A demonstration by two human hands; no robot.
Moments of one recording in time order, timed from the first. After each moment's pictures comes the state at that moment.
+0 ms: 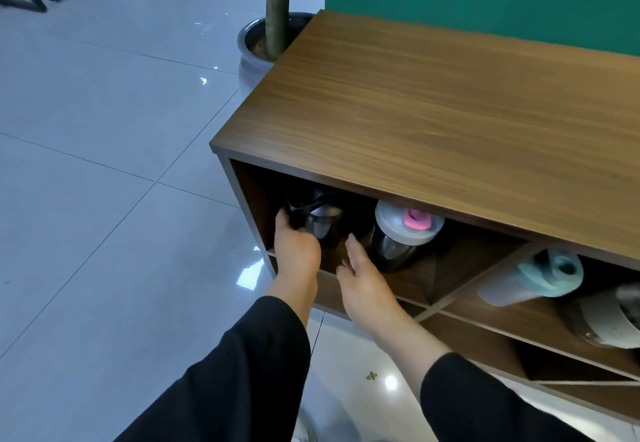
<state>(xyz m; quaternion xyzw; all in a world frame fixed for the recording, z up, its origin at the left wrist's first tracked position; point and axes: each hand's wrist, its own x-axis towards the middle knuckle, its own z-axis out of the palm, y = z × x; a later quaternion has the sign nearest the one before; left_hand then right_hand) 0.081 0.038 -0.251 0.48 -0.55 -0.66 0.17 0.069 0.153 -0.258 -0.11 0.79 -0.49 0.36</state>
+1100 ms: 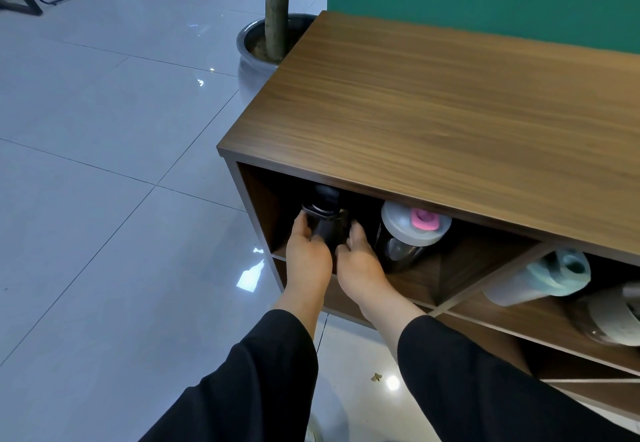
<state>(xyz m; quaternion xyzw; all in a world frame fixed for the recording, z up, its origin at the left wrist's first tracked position) 0.087 0.041 -0.265 0.42 -0.60 -0.67 0.16 0.047 0.110 -0.282 -0.06 0.79 -0.53 0.31</state>
